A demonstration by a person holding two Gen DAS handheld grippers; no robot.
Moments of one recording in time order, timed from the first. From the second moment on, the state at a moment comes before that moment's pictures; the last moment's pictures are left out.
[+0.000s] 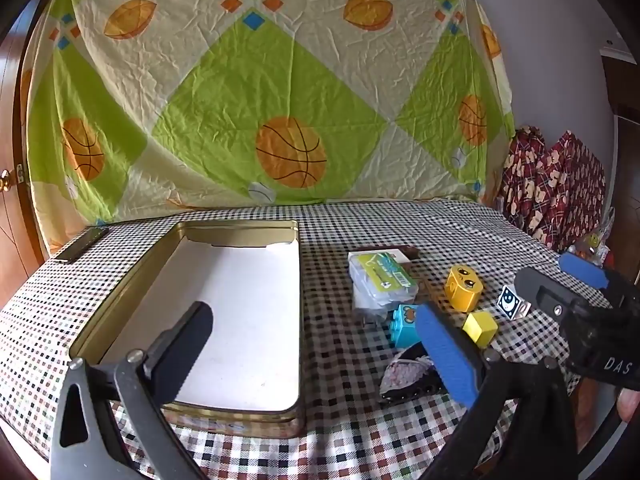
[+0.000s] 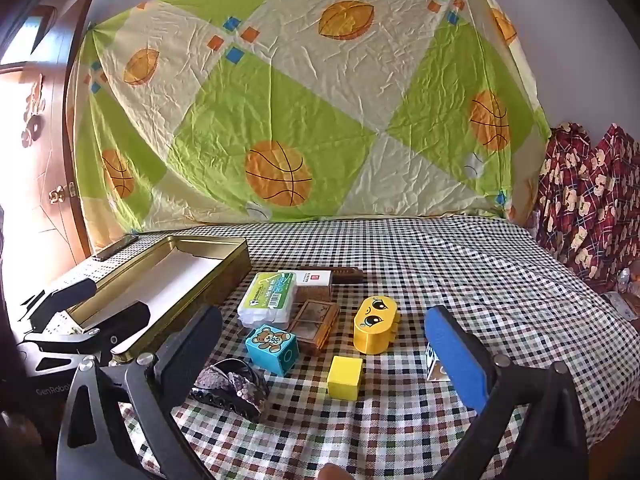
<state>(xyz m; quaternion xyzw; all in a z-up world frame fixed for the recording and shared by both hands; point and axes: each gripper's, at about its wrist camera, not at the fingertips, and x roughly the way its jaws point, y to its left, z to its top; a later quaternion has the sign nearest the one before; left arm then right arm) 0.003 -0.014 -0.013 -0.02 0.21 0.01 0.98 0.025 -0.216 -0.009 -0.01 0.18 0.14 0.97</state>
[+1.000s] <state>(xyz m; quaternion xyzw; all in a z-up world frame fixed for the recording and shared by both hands) 0.012 -0.022 -0.017 -0.01 0.22 0.01 0.98 0.038 -0.227 -0.024 0.01 0.19 0.12 0.97</state>
